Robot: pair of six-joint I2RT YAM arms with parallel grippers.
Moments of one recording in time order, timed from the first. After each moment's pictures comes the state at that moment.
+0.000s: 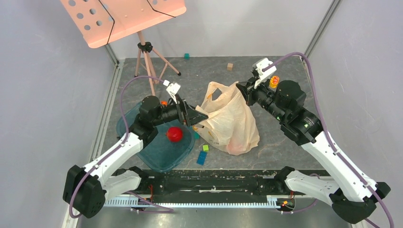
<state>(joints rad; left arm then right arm) -0.51 1.06 0.69 0.28 0.64 -0.63 0.66 0.98 1.22 -0.31 0.03 -0.05</state>
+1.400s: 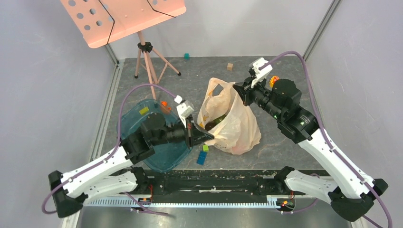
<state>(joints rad) -0.87 0.84 0.75 0.00 0.44 -0.48 0.66 1.00 1.21 -0.30 0.00 -0.02</state>
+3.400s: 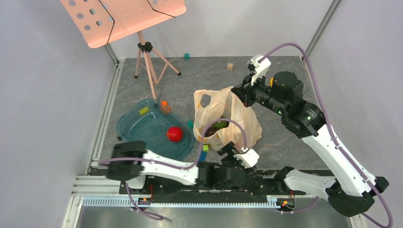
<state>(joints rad) -1.63 1.74 1.04 0.14 -0.92 -0.12 0.66 1.08 1.39 -0.55 -0.11 0.06</state>
